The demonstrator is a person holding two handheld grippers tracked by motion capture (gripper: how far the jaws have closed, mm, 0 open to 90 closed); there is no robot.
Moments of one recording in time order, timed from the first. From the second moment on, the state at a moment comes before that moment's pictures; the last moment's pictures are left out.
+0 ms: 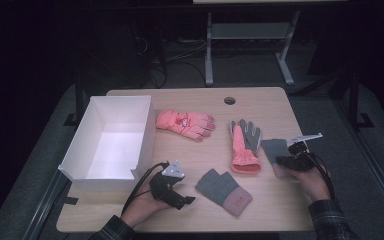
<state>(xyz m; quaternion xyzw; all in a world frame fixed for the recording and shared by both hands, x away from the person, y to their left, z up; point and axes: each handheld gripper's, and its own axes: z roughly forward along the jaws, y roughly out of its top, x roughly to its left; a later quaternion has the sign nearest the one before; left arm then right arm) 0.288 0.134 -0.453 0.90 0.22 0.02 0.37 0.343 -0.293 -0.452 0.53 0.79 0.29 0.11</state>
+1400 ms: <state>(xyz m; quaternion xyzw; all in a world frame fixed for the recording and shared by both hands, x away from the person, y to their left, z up) 0.288 0.132 -0.457 0.91 0.22 0.02 0.35 0.305 -0.301 -0.457 0.51 0.80 0.27 0.13</state>
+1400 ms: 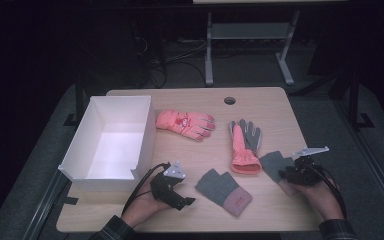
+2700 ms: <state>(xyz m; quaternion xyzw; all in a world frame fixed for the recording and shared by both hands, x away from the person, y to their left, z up) 0.289 0.132 -0.457 0.91 0.23 0.02 0.35 0.288 -0.284 -0.402 0.46 0.80 0.38 0.09</state>
